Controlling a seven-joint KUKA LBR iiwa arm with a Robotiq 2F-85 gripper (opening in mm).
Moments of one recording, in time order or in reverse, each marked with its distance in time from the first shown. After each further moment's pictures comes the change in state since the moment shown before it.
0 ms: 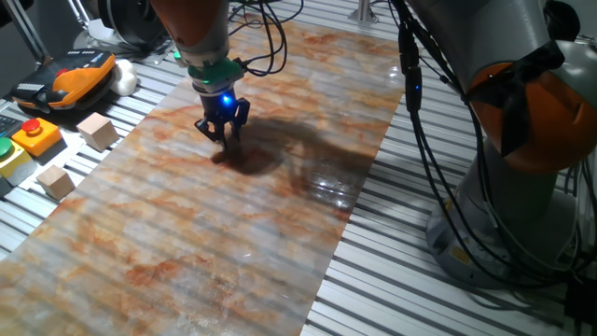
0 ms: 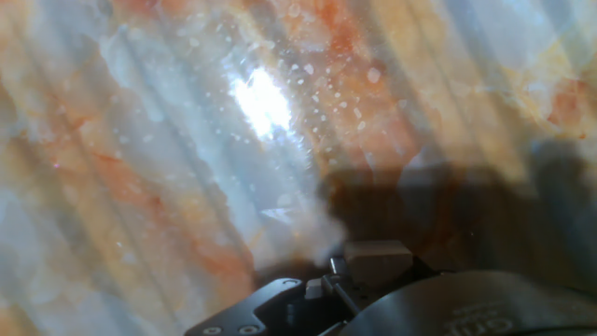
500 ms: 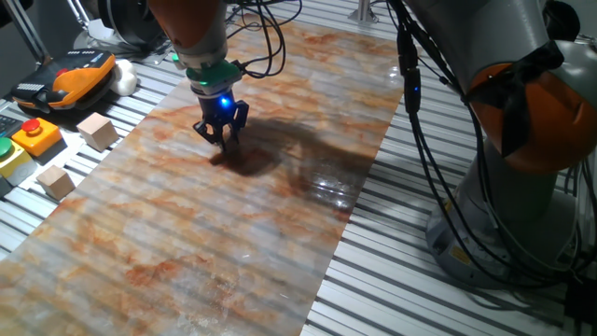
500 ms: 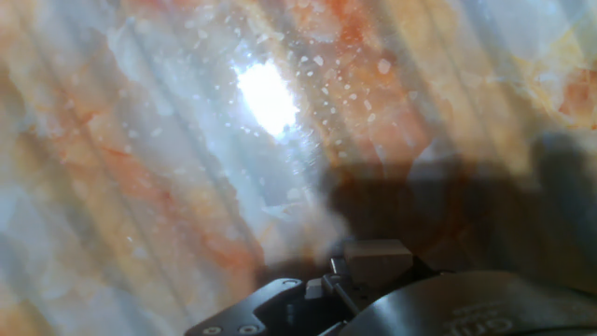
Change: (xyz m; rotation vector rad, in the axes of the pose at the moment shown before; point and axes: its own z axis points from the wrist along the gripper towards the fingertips) arm 0.002 0.005 -0.001 -0.003 0.009 0.007
